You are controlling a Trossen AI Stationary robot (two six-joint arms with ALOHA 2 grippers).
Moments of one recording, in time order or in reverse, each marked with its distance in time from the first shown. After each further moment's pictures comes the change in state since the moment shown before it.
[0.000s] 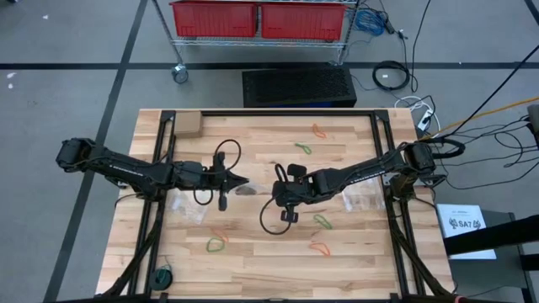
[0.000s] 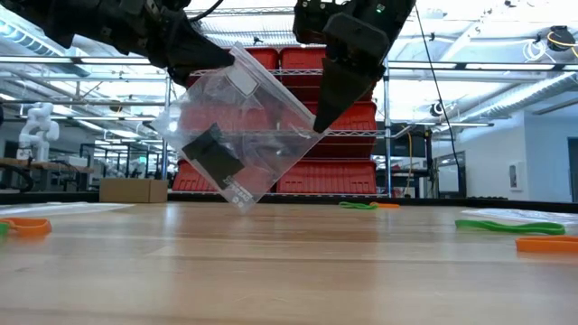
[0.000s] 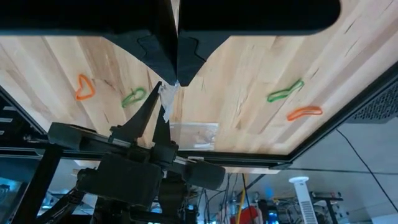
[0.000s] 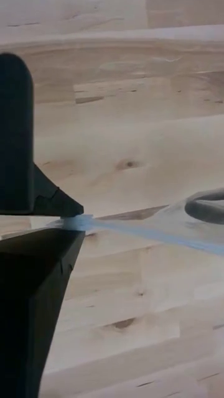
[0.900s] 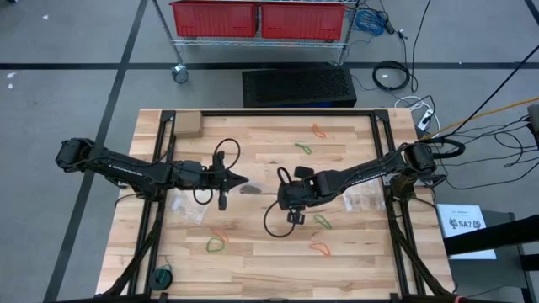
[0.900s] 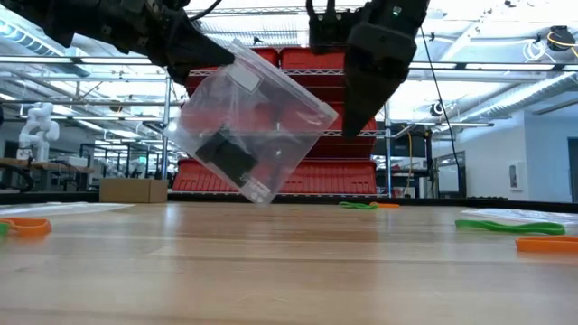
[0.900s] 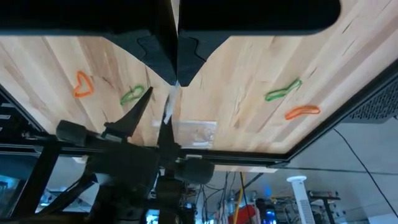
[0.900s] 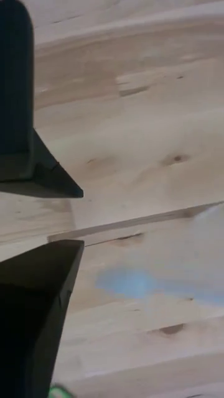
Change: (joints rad) left arm 0.000 -0.002 0.001 -0.003 -0.006 -0.009; right arm 0.014 -0.004 -0.002 -0.140 -0.011 0.073
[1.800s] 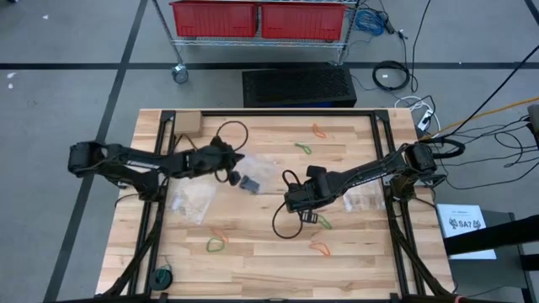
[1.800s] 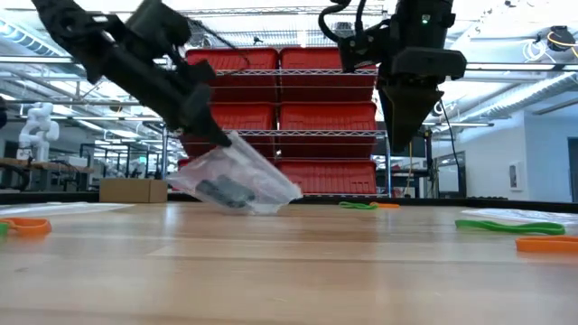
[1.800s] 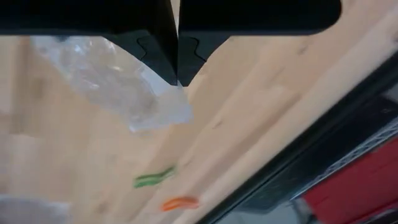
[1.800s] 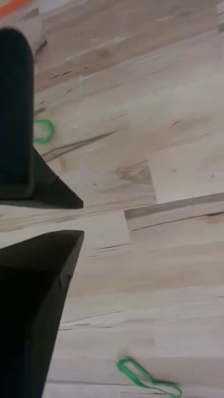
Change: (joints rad) left arm 0.314 0.204 0.000 -0.102 -0.103 -0.018; right arm 0.011 -0.002 0.001 -0.256 0.010 0.056
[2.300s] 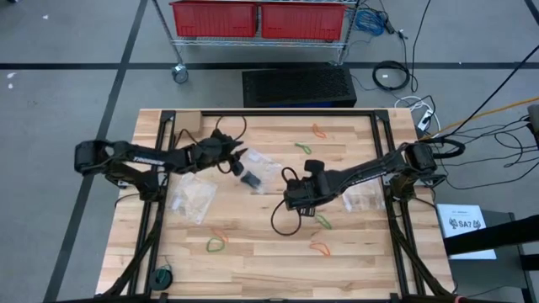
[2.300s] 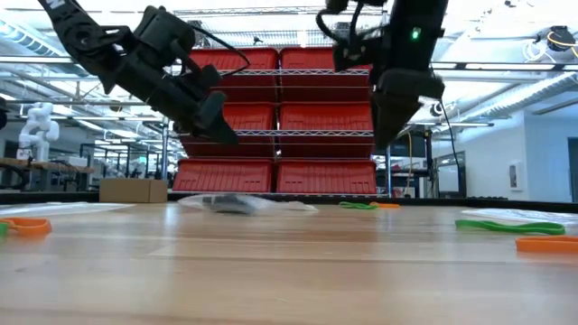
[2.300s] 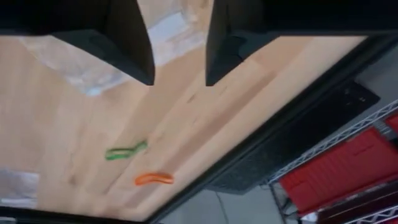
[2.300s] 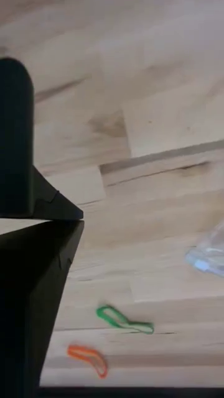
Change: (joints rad) left arm 0.085 0.047 -0.001 0.147 0.003 0.034; right arm -0.027 -0.002 -0.033 0.064 0.156 -0.071
